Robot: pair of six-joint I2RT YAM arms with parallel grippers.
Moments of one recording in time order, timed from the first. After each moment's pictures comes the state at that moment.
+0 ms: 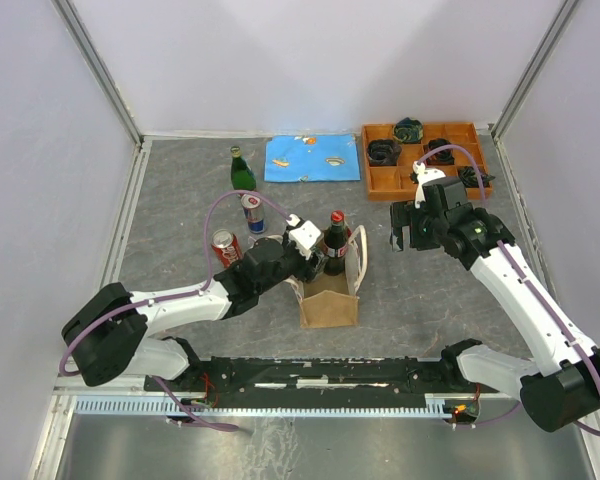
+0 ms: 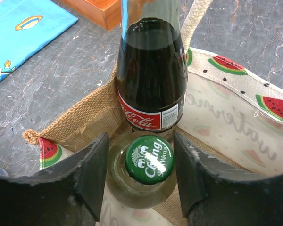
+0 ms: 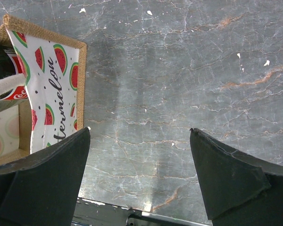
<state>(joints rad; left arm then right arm) -0.89 1.32 0.58 0.50 -0.07 0.06 0.37 1.12 1.10 -0.82 0.08 0.21</state>
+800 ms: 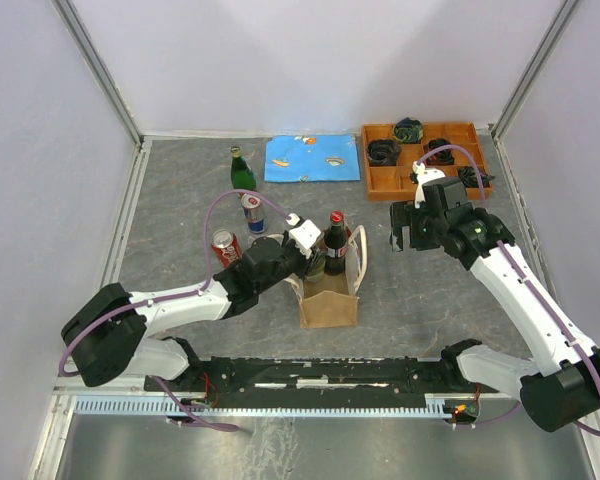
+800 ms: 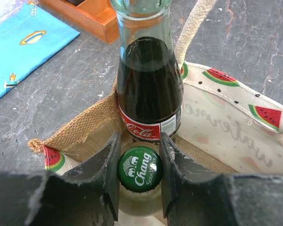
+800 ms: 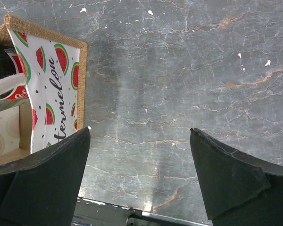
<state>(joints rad) -0.89 1.32 0.58 0.53 -0.05 0.07 0.37 1.12 1.10 -0.82 0.08 0.21</state>
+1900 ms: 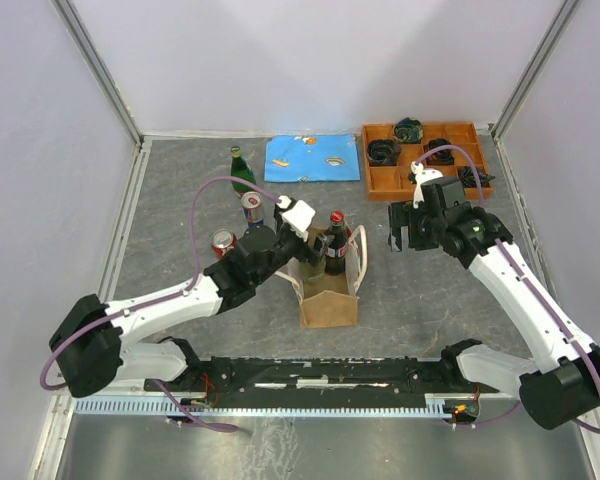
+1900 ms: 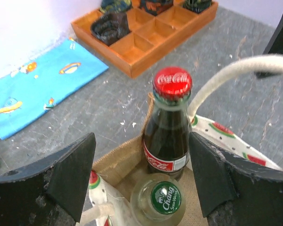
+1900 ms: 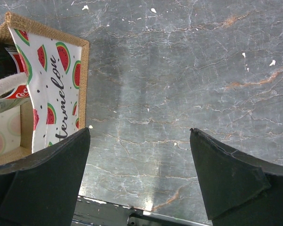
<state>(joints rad) -0.90 1.25 0.70 0.43 -0.16 0.05 0.37 1.13 1.10 -0.82 0.06 0.21</state>
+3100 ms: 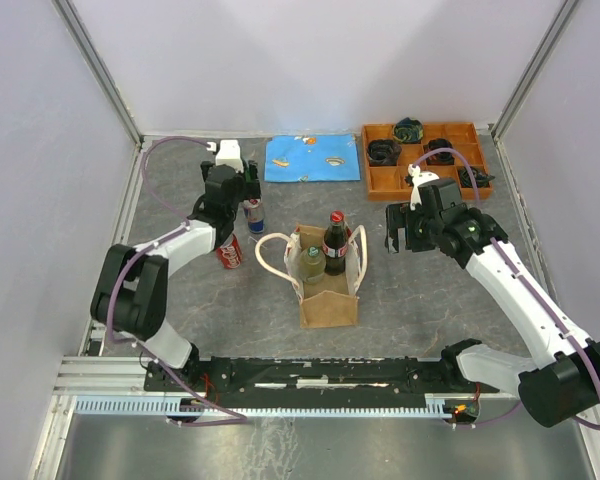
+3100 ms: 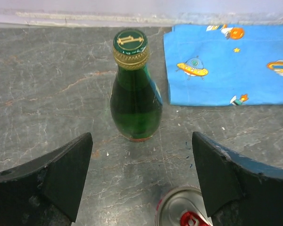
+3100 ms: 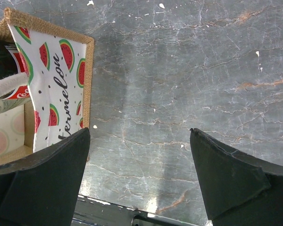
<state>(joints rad) -0.33 1.58 0.92 0.40 -0.31 -0.10 0.37 1.14 1.07 -0.79 0.03 0.22</state>
